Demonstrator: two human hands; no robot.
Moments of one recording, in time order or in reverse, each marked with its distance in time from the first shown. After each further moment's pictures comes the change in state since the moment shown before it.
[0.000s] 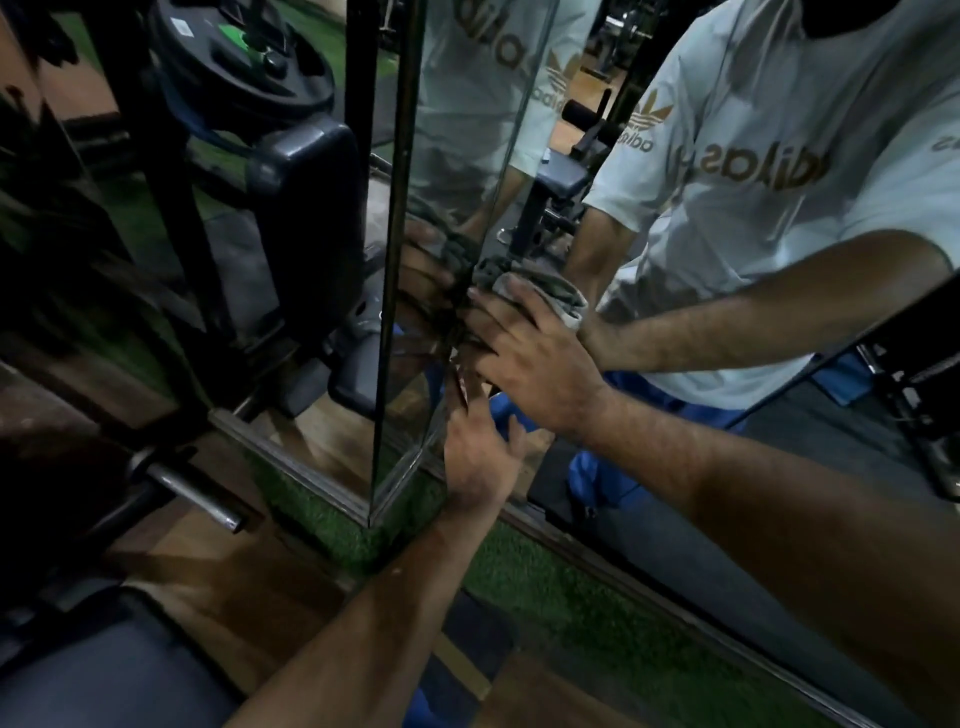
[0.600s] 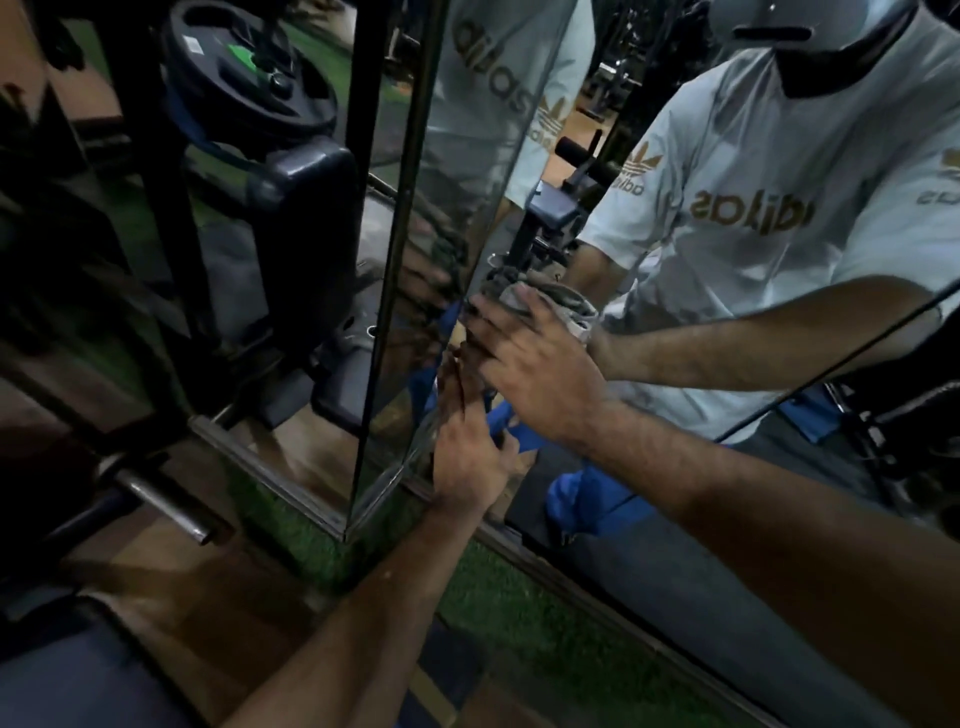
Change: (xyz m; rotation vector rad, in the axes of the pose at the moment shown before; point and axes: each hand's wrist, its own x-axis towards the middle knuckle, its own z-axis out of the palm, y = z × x) left_hand 0.018 0.013 -0.005 -0.047 -0.043 0.103; right_hand 0.003 0.029 -0.030 -0.133 -0.112 -0.066
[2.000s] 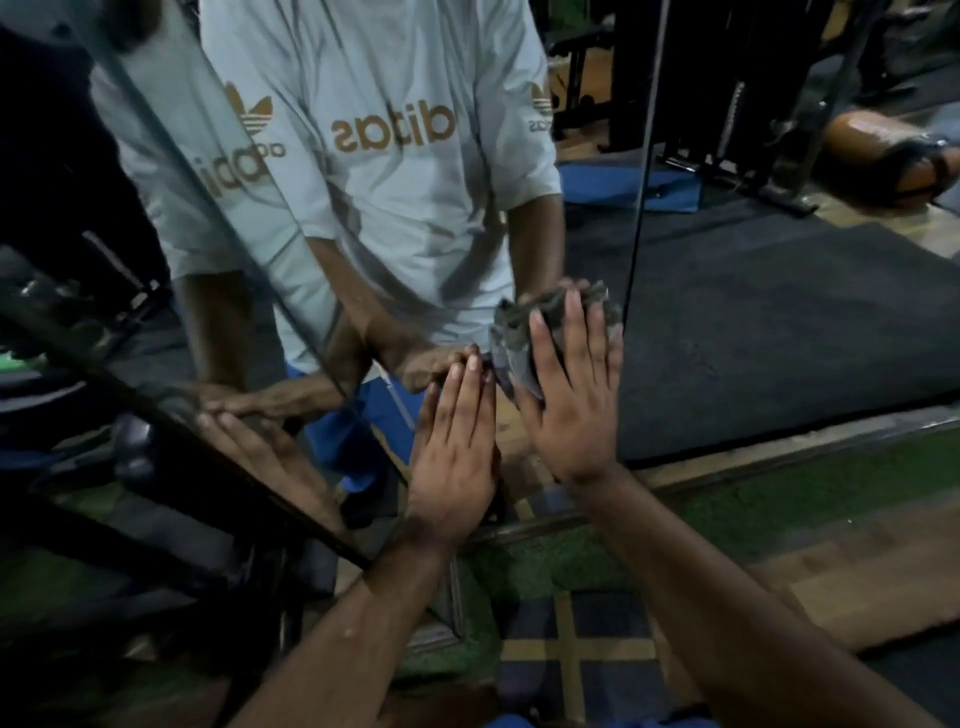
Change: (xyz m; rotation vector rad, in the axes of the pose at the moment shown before) left_hand 0.078 0.058 -0.077 0.420 -0.216 1.163; right_hand -0.048 -0.048 -0.028 0.151 0.240 1.536
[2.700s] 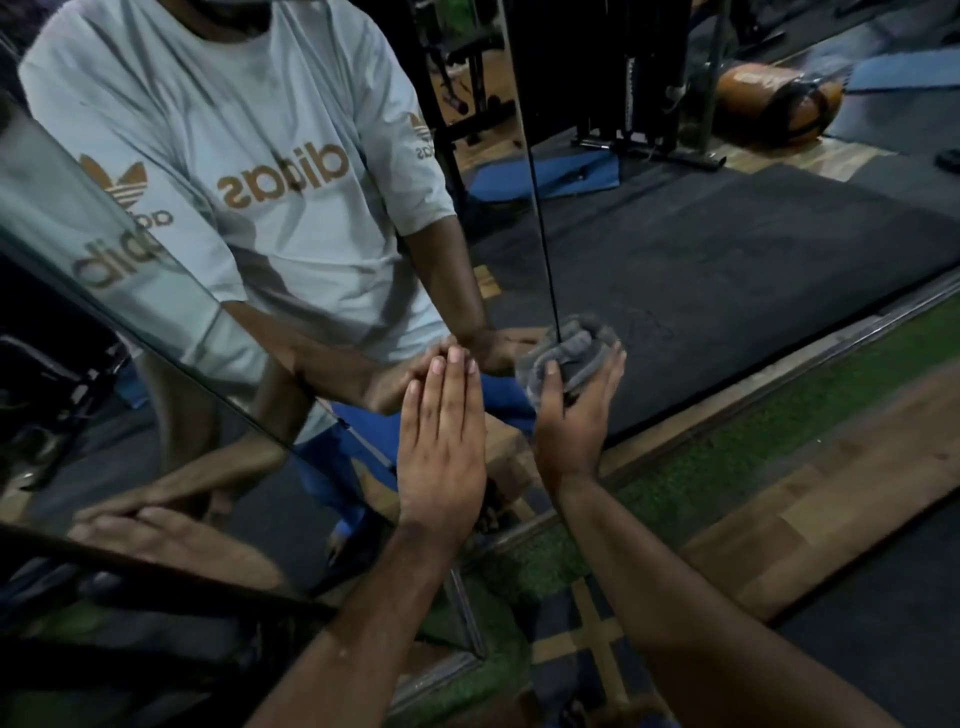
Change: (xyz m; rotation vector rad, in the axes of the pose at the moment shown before) left_hand 0.039 0.014 -0.004 0.072 0.055 0.143; right_hand -0.006 -0.004 -0.020 0.547 0.122 1.115
